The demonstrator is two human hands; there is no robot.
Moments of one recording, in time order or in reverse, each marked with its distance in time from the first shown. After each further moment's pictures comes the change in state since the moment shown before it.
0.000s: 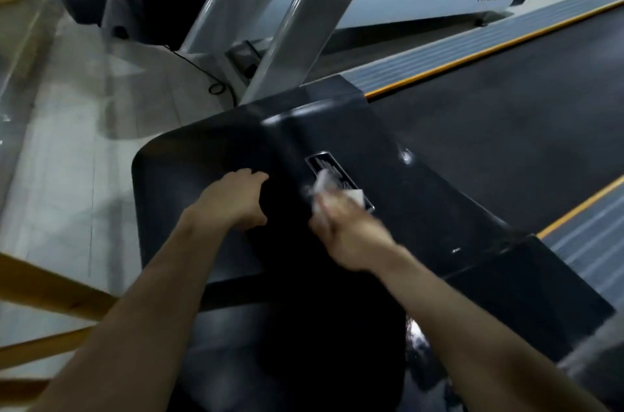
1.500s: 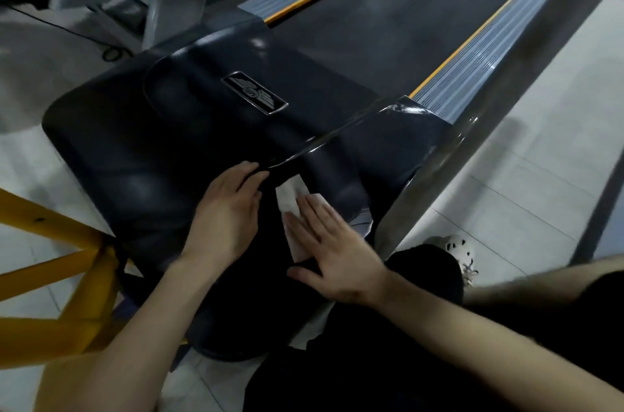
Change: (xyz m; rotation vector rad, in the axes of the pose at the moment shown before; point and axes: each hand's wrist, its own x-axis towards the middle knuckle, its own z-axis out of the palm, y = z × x) left_hand -0.174 0.052 0.154 -0.234 0.624 0.582; right_hand -0.280 -0.077 0.093 -0.177 0.156 -0.038
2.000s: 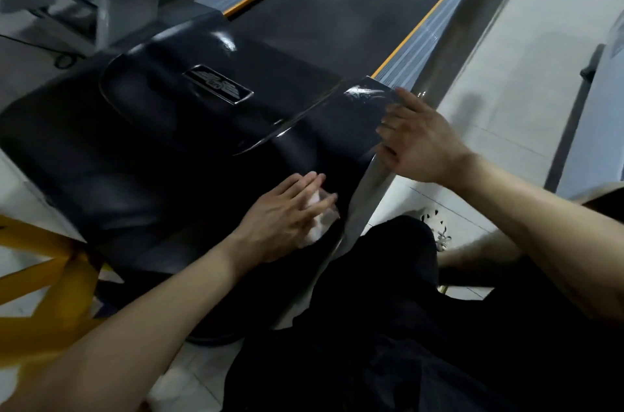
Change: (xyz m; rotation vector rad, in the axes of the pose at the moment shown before) left_hand 0.002 0.067 0.061 0.270 -0.382 0.664; right_hand -0.041 0.173 -0.121 -0.601 0.187 0.099
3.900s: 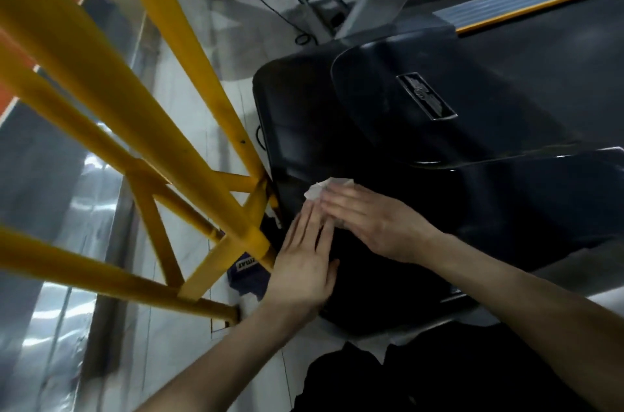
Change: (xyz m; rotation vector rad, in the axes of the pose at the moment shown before) left_hand -0.178 0.057 -0.015 -0.230 0.160 -1.076; right_hand 0.139 -0.266 -0.014 0.829 0.131 -0.755
